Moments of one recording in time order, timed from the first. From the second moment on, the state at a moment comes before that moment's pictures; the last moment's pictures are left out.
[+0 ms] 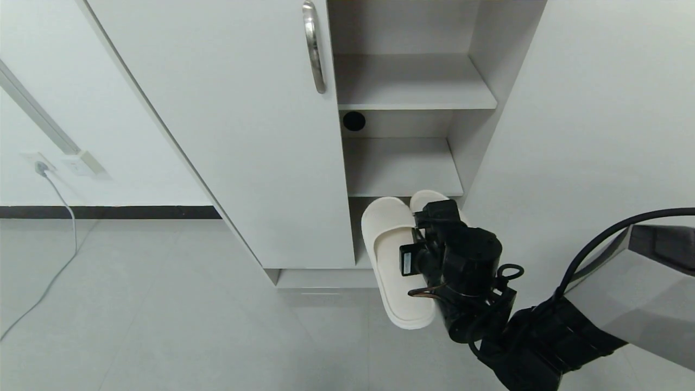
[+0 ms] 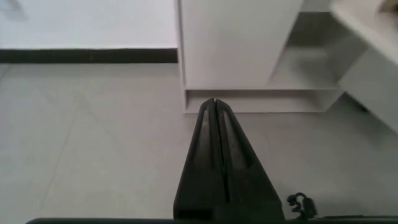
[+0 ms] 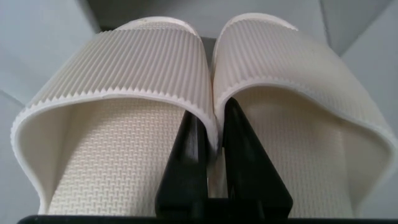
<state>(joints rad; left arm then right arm) 0.00 0.00 0.00 0.00 0.03 0.00 0.80 2.11 -0.90 -1.24 -0.66 -0.02</state>
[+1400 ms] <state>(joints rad) 0.00 0.00 0.00 0.00 0.02 0.00 0.77 2.21 -1.11 -1.10 -0.70 -0.01</state>
